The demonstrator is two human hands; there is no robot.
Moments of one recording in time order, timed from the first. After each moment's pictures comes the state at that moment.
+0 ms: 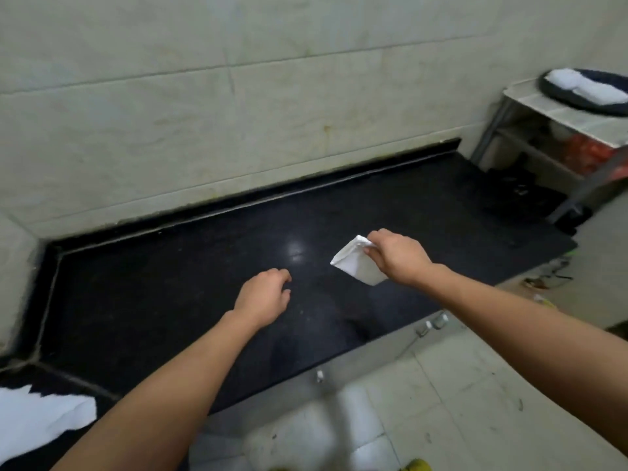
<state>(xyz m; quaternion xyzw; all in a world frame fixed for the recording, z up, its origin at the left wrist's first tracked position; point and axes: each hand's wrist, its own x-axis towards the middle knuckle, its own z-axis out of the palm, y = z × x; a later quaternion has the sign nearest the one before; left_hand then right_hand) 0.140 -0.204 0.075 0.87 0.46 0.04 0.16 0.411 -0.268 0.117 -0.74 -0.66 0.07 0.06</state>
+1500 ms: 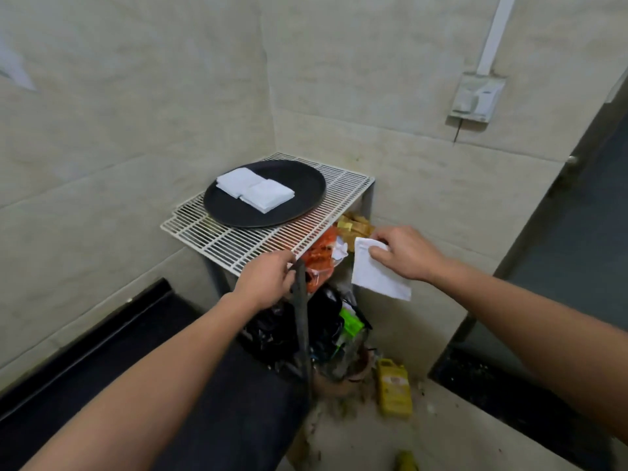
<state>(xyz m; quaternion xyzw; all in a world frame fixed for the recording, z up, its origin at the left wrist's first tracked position) 1.086 -0.209 0.180 0.98 0.12 0.11 0.10 1.254 -0.434 0.214 -0.88 -0.45 -0.02 0.16</state>
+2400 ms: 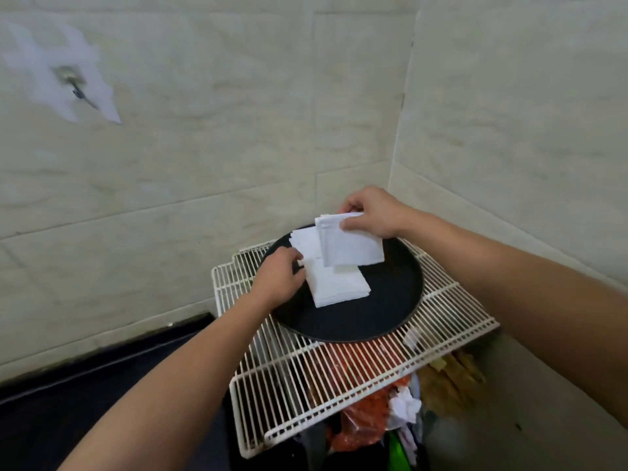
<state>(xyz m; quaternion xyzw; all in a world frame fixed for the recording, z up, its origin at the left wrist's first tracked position) 1.250 -0.025 0.198 0.85 0.46 0.19 0.18 1.455 -0.087 0.304 -0.68 -0.67 0.15 0.26</state>
